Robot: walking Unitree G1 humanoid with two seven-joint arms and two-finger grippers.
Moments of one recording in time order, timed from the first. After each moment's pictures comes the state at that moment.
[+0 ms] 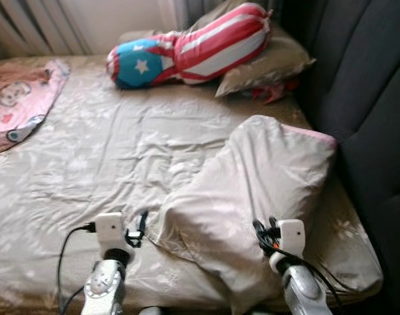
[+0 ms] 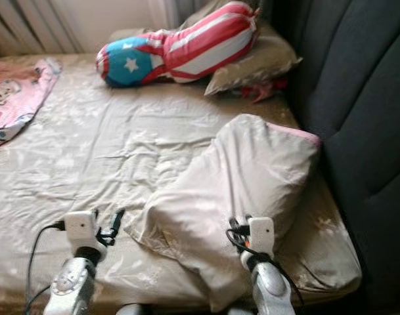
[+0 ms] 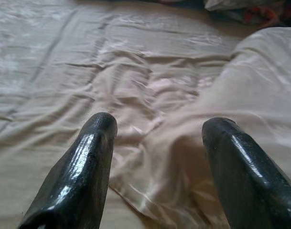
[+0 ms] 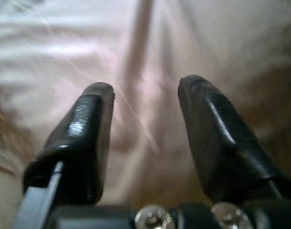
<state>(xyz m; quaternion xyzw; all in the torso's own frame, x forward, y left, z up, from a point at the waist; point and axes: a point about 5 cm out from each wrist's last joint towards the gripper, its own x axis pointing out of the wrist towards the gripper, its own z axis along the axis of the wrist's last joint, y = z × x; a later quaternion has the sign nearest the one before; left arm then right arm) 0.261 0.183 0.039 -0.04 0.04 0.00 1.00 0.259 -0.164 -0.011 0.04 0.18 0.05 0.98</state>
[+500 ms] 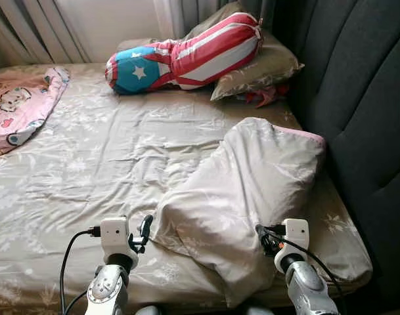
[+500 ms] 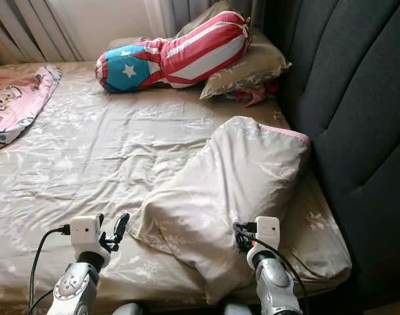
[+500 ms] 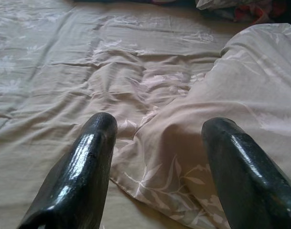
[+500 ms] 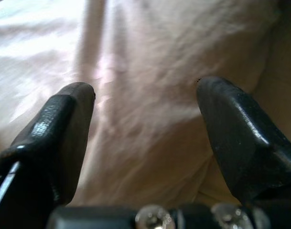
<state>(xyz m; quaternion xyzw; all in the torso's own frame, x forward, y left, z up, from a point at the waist) 0.259 0.185 0.038 -0.04 0.05 0.00 1.00 0.276 -0.171 -0.007 0.08 0.21 0.00 0.97</state>
